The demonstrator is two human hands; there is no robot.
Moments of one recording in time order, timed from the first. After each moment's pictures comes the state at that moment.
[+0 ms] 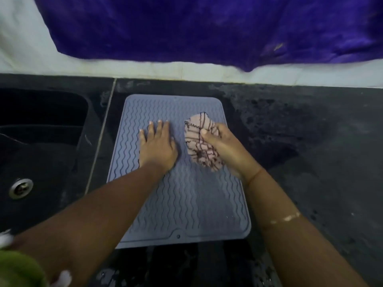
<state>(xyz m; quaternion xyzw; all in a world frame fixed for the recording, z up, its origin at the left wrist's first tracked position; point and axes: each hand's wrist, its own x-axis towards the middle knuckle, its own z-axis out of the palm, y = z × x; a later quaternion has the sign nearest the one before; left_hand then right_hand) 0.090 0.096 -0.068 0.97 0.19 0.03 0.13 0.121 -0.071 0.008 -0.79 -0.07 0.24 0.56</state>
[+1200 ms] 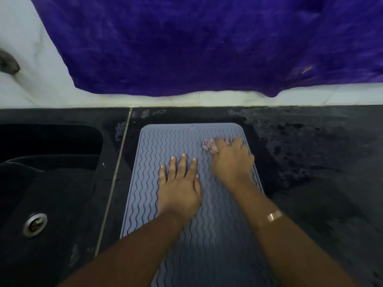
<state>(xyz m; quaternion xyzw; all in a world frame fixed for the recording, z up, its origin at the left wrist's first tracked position) 0.091 0.095 -0.067 0.98 0.16 0.00 0.14 0.197 -0.003 -0.044 -0.99 -0.12 -0.04 0.08</state>
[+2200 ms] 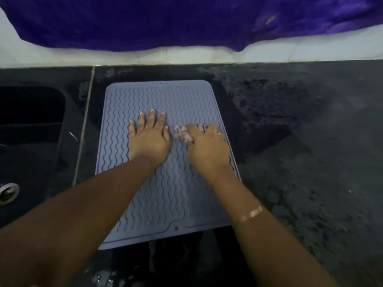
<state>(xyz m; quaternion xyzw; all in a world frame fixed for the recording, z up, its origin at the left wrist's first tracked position) 0.095 0.095 -0.072 0.98 0.16 0.01 0.11 0.101 -0.050 -0.038 -0.98 -0.17 -0.02 0.10</state>
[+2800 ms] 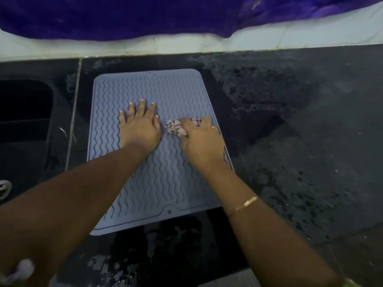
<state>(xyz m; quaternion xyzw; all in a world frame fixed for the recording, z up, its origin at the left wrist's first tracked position) 0.096 0.095 -0.074 0.98 0.15 0.01 0.10 0.087 -0.064 -0.042 -0.98 -0.17 -0.02 0.14</state>
